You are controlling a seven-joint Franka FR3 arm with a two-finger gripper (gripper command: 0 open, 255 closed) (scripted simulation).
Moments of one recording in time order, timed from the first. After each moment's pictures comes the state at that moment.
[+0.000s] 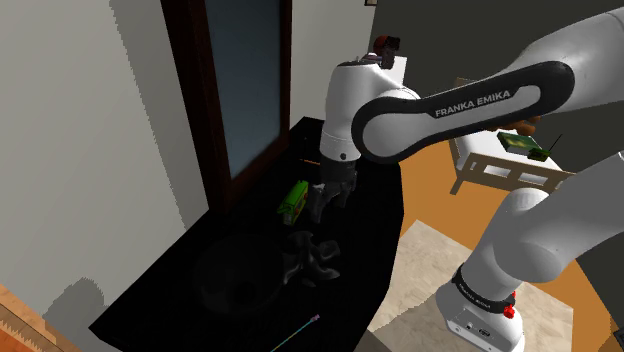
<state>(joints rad) 0.10 -0.42 0.40 -2.47 0.28 2.07 0.37</state>
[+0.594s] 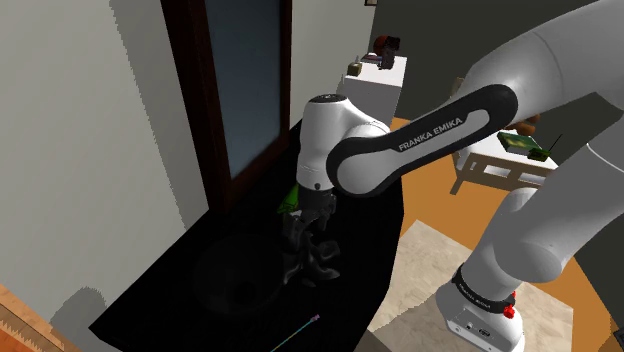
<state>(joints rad) 0.11 -0.21 0.49 -2.44 0.26 2.25 0.47</state>
